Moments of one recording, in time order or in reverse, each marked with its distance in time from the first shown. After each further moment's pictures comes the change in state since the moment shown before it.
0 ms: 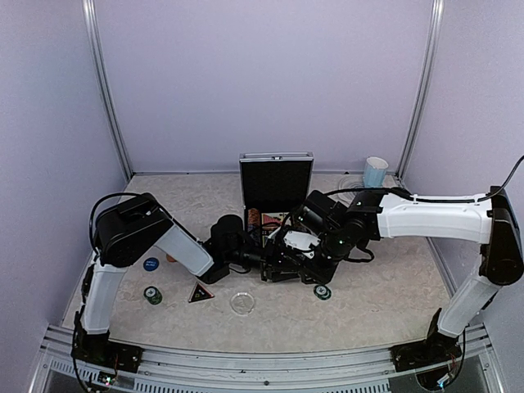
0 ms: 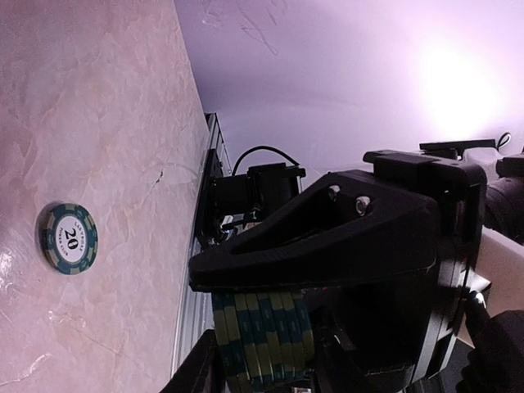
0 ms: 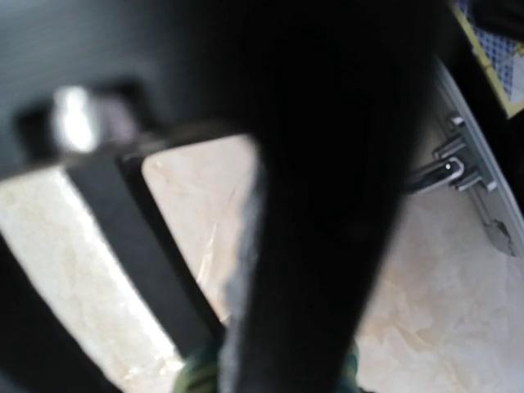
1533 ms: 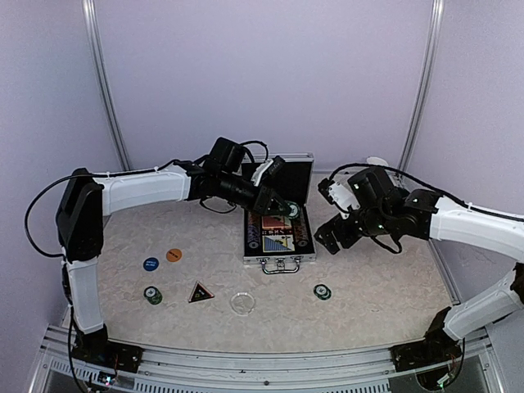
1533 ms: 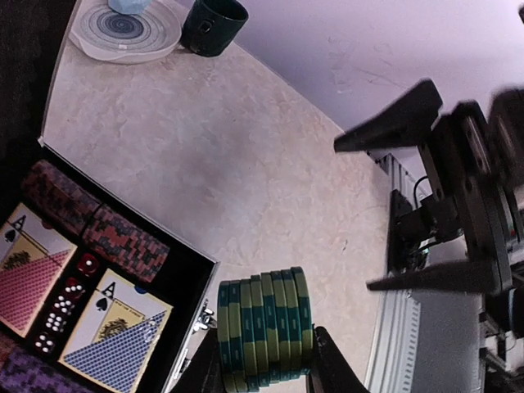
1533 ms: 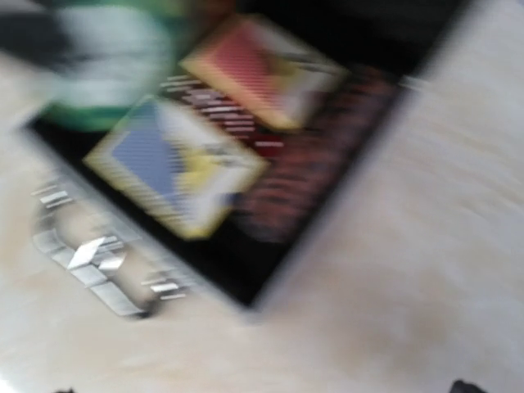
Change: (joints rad) left arm 0.152 -0.254 0.510 -1.375 -0.288 1.141; right arm -0.169 -0.315 -0.217 0.348 0.138 0.123
